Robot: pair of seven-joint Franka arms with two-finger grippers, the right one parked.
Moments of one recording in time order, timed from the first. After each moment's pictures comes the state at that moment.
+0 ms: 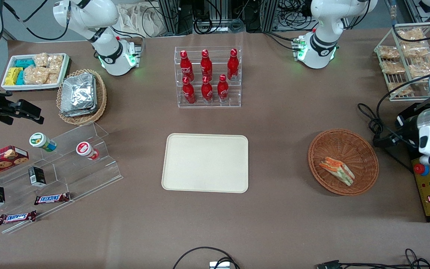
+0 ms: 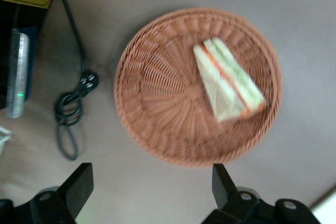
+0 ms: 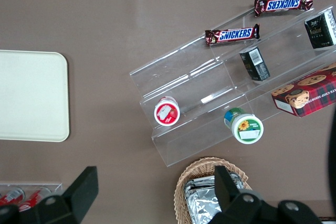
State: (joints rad) arm 0.10 0.19 -0.01 -1.83 0.00 1.88 -0.49
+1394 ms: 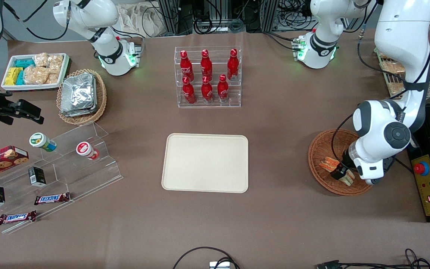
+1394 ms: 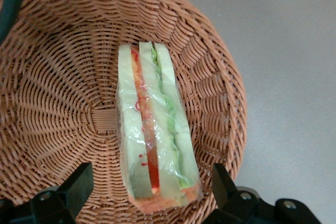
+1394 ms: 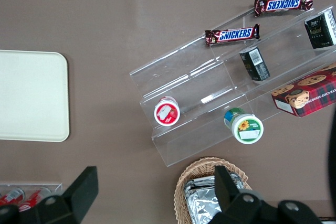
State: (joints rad) arm -0.04 0.41 -0.03 -1.95 -0.01 2.35 -0.94
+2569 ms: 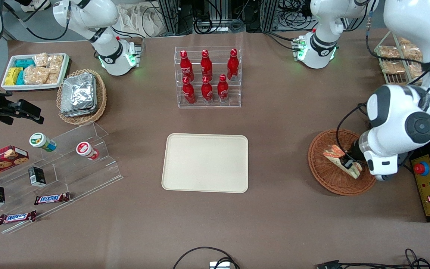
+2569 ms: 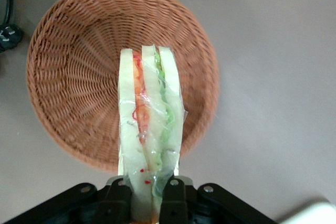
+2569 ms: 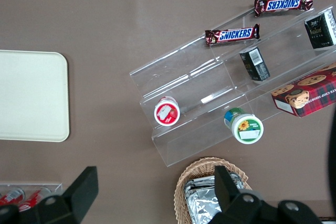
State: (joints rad) arm -0.04 0.29 -0.10 -1.73 0.00 1.93 -0.93
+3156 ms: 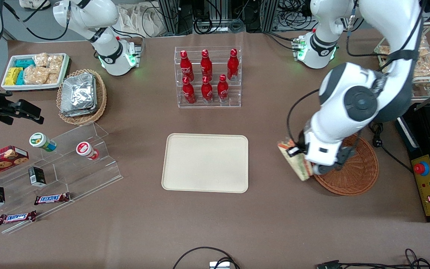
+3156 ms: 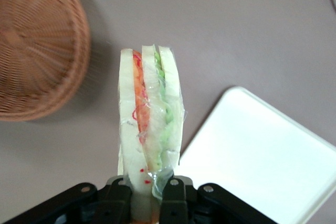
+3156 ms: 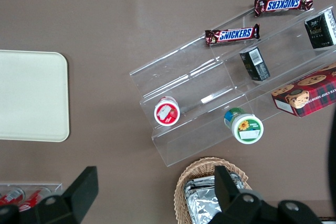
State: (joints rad) arm -0.06 0.40 -0.43 -1.53 0.04 1.89 -0.93
